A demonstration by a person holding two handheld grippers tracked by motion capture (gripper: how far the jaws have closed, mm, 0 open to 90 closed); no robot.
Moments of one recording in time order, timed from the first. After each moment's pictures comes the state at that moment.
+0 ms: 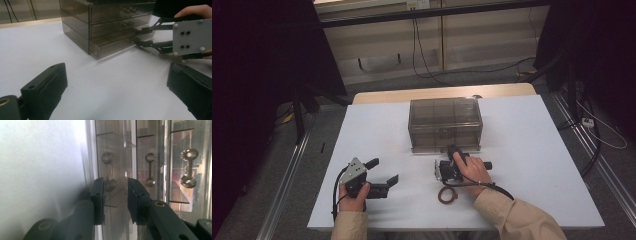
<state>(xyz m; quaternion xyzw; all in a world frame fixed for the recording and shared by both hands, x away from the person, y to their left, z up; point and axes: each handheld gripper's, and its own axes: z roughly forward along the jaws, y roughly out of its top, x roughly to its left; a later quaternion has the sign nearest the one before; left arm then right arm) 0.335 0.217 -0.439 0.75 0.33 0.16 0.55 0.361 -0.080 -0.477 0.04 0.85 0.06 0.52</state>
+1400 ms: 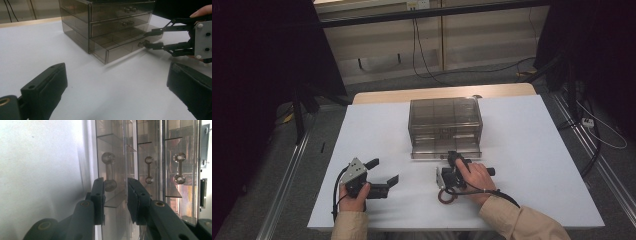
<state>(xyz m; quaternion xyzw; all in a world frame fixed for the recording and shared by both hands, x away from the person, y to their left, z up) 0.335 0.216 -0.439 0.76 0.33 0.16 0.55 0.336 -0.084 -0.471 0.03 0.86 0.08 0.51</state>
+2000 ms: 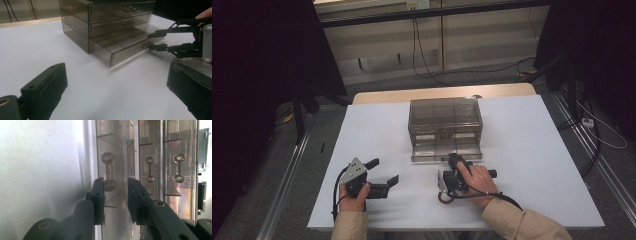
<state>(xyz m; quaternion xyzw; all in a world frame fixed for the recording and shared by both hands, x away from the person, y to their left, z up) 0.335 0.216 -0.439 0.76 0.33 0.16 0.54 0.328 -0.087 -0.472 0.02 0.86 0.09 0.51</state>
